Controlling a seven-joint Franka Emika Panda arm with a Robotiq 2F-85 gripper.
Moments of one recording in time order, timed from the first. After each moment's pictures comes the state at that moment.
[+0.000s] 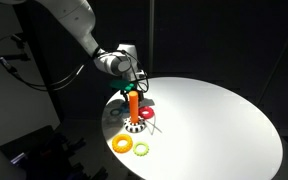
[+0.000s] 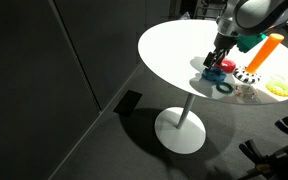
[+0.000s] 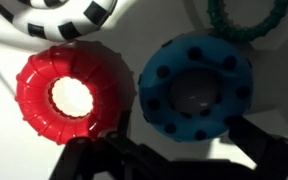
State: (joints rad) arm 0.06 0.49 0.00 -2.07 -0.05 2.57 -0.10
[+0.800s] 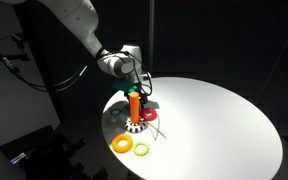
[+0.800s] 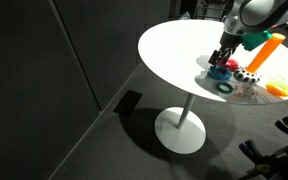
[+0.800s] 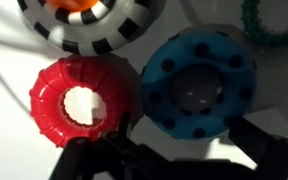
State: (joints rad) arm 0.02 0.49 -0.01 -2.07 -0.05 2.56 -0.10
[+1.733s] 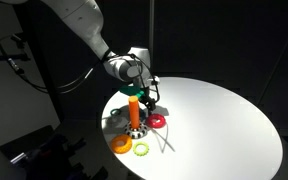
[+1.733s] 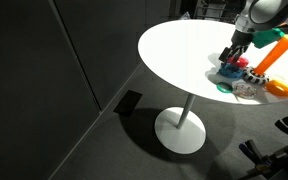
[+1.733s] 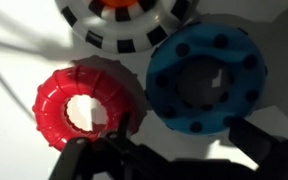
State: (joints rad) arm -0.04 0.50 -0.06 -2.07 -0.05 2.56 -0.10
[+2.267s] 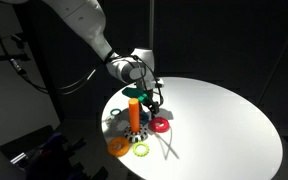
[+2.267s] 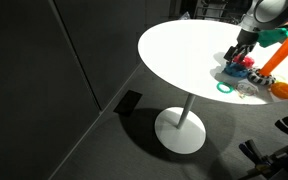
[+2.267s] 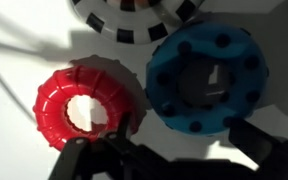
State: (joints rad) arm -0.07 0.50 -0.08 -2.07 -0.05 2.56 -0.10
